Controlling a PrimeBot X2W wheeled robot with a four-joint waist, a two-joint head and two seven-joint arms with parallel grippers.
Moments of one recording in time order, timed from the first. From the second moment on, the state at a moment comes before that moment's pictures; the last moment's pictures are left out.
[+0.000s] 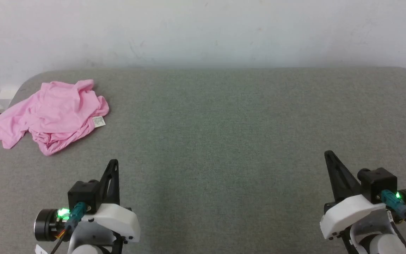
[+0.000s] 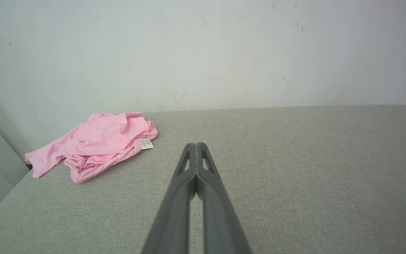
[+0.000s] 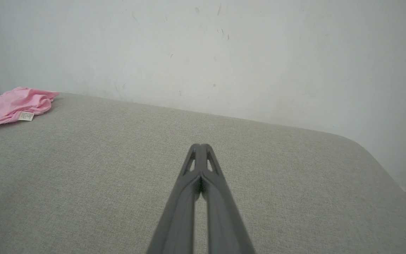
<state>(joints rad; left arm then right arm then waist) -0.01 0.05 0.00 0.01 -0.01 0.01 0.00 -0.01 -0.05 0.00 0.01 0.01 0.13 0.00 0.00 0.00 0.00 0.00</state>
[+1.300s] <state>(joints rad) -0.01 0.05 -0.03 0.02 -0.02 0.04 -0.04 -0.01 -0.05 0.01 0.01 0.01 0.12 -0.03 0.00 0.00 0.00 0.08</state>
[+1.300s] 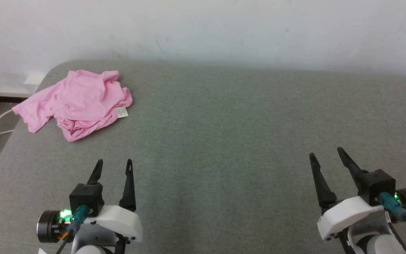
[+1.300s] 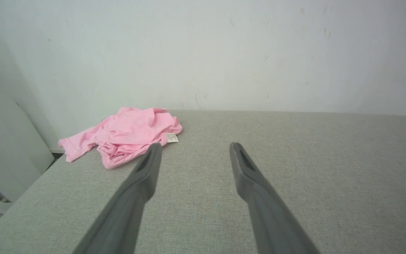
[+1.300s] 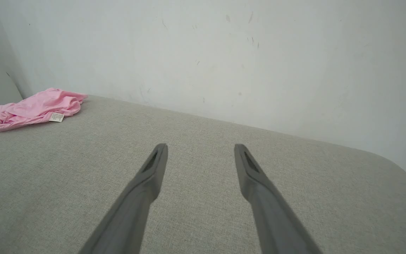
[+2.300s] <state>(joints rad) -0.01 0.06 -0.04 0.04 -0.06 0.06 -0.10 -0.01 -0.05 0.04 0.02 0.00 0.12 -0.07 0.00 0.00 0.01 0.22</state>
